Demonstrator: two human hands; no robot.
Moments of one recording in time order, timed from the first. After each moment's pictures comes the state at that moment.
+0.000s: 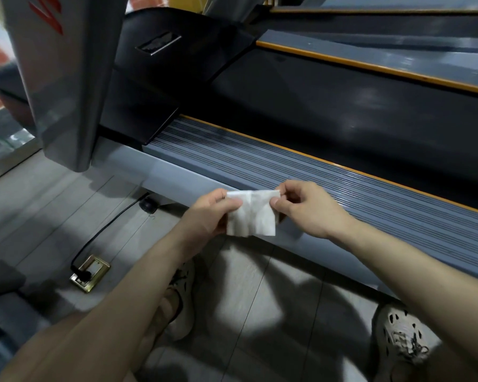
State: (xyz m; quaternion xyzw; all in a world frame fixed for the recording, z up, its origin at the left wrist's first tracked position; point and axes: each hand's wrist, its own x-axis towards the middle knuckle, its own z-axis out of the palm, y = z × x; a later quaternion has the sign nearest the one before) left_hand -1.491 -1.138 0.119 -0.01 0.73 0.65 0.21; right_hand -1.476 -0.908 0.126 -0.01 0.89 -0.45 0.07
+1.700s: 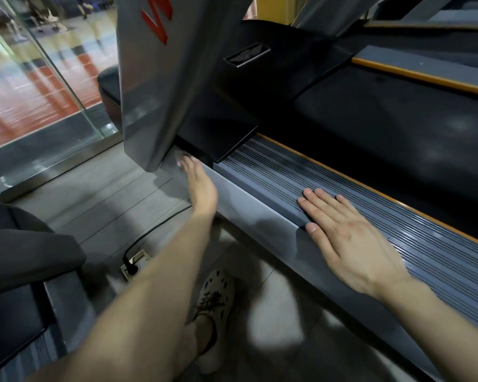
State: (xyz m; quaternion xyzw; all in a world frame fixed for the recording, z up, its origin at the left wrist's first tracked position) left_hand -1.699 -1.282 0.042 -0.27 0.73 0.57 -0.26; right_hand -1.567 -0.955 0.074 -0.27 0.95 -0.15 -0.08
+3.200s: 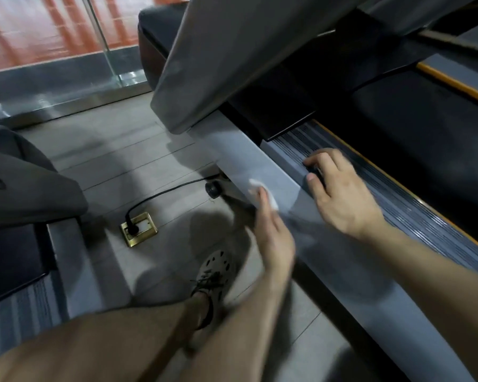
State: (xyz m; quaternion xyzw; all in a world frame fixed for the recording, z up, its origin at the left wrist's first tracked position) left_hand -1.588 -1.161 -0.035 -0.20 0.71 0.59 -0.33; right_hand -1.642 -1.058 0.101 -0.29 0.92 -0.24 -0.09
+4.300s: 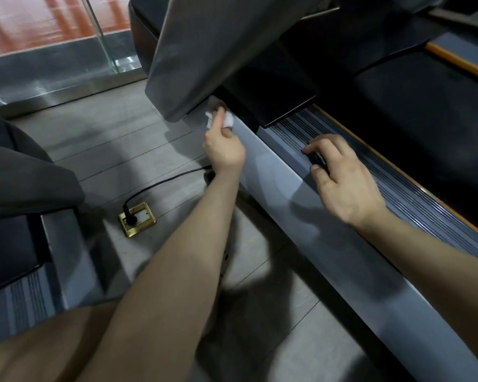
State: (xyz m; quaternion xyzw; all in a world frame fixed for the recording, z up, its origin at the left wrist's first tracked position) left_hand -1.681 -1.287 0.054 -0.29 0.71 0.55 -0.35; right_hand -1.644 -1.054 0.103 -0.28 0.92 -0.28 -0.08
